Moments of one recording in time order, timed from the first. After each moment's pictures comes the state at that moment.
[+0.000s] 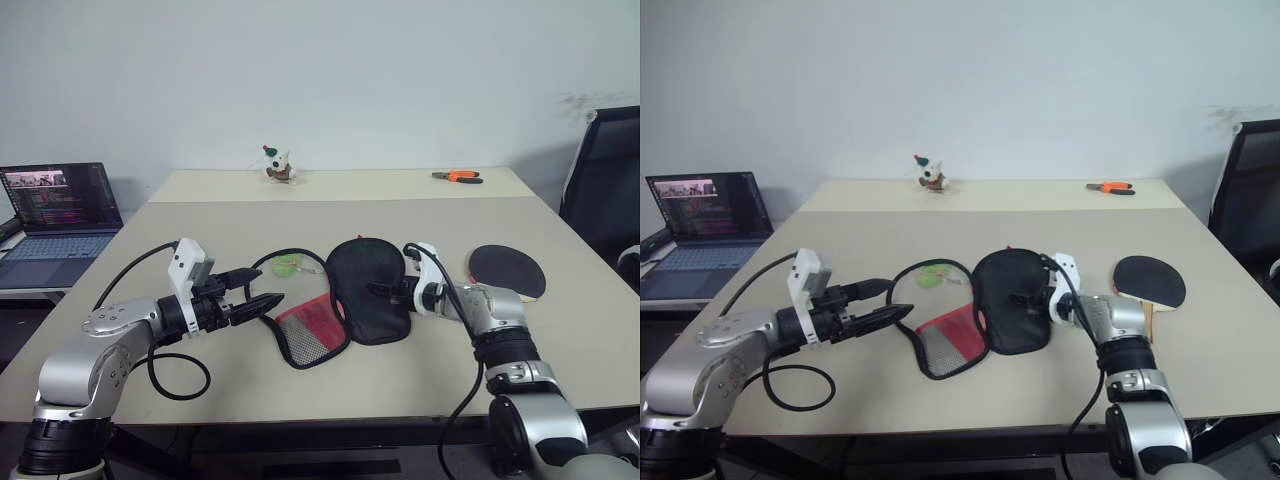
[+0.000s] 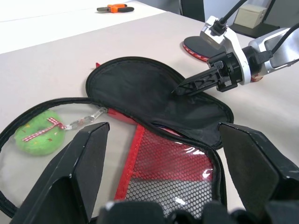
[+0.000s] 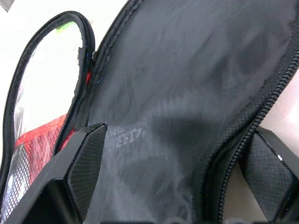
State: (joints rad) left arm -0.35 0.74 0.23 -0.19 -0.61 0.66 -0.90; right arm -0.89 -0.20 -0.14 0.53 0.38 0.93 0.42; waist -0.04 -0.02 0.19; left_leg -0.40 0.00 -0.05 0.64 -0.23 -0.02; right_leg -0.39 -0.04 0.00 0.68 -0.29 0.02
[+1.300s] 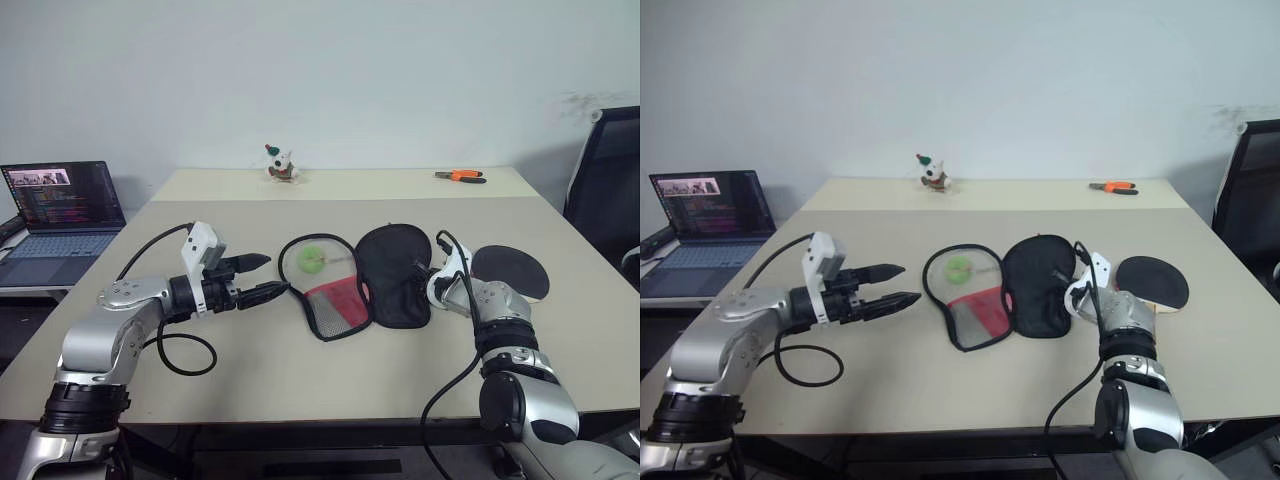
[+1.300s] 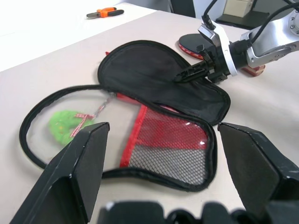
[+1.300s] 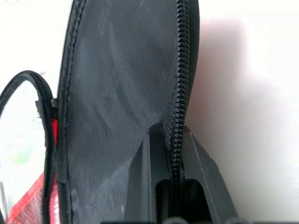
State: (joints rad) left arm -0.52 0.75 0.13 -0.02 -0.52 0.56 -1.02; right arm -0.98 -0.16 -0.52 0.74 0.48 0.81 -0.03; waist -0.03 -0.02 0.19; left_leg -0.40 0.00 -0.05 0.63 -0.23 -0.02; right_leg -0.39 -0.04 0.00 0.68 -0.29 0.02
